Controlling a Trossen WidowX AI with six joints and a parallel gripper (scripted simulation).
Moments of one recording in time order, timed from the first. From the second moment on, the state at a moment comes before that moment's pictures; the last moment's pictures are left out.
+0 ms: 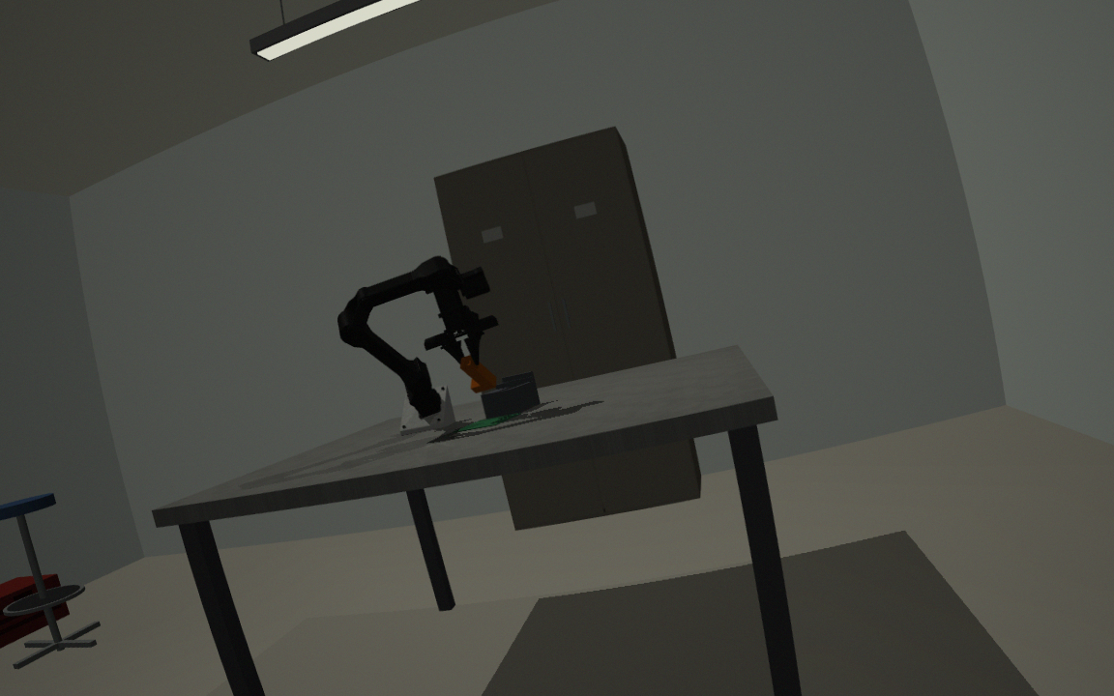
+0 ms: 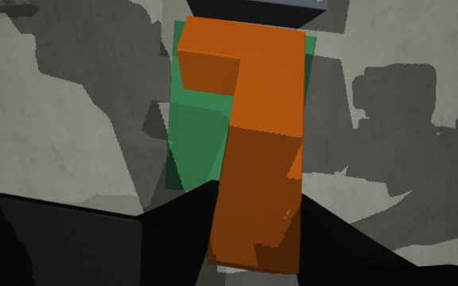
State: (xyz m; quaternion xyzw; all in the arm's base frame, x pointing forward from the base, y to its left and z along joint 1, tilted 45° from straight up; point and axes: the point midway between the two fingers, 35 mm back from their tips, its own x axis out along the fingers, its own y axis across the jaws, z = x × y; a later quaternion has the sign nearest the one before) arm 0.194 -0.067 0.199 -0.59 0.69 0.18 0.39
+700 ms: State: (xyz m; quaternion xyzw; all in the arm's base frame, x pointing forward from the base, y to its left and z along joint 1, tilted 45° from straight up) arm 0.190 -0.087 0.186 -0.57 0.72 0.18 0.36
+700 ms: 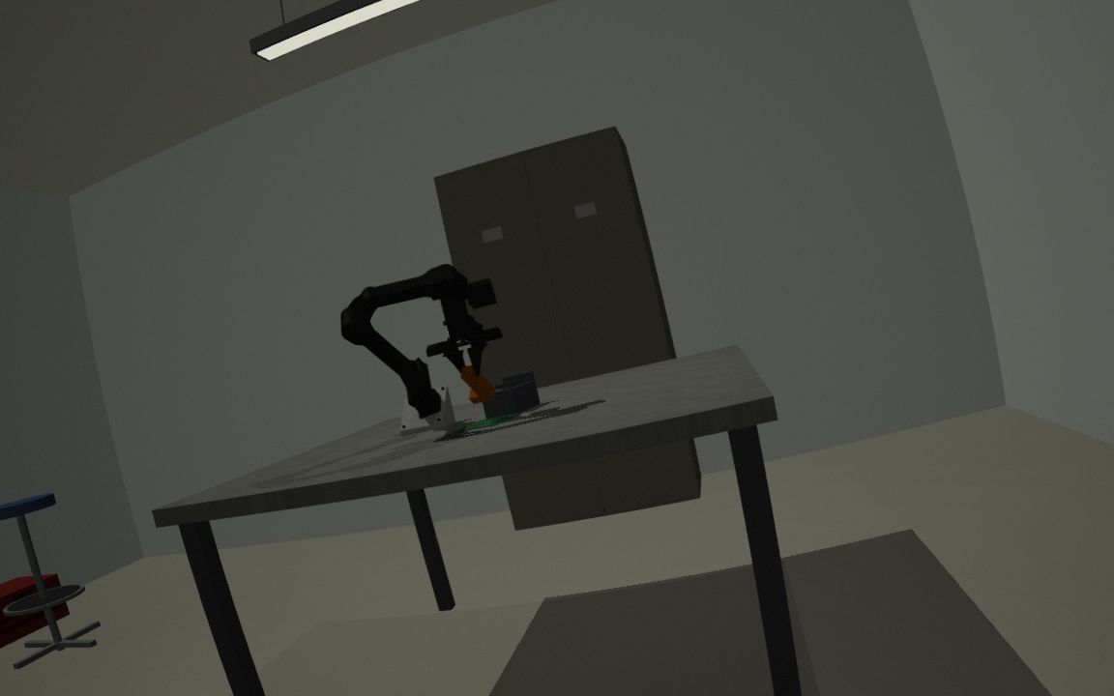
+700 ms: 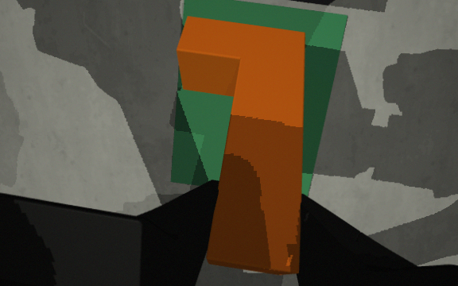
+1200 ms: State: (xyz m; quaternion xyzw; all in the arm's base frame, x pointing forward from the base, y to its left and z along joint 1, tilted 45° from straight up) arm 0.189 -0.104 0.168 -0.57 0.72 0.18 0.35
